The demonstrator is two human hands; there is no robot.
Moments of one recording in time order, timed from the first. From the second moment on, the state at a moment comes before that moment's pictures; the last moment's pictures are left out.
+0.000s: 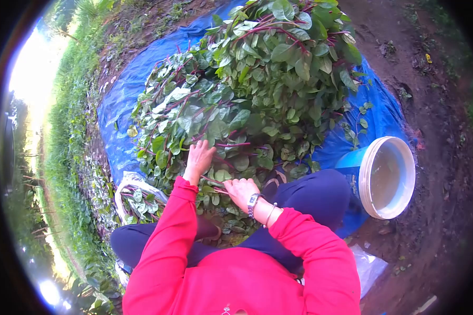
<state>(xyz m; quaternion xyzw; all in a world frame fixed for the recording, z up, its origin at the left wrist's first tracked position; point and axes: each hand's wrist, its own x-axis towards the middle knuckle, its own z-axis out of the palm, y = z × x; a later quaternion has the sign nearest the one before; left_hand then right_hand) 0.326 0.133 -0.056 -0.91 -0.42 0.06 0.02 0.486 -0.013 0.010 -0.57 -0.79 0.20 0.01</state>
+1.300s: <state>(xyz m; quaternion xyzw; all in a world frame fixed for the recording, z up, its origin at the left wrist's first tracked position) 0.370 0.144 -0.059 -0.85 -0.50 -0.03 -0.16 0.481 -0.009 0.009 -0.55 -0.82 0.13 0.08</state>
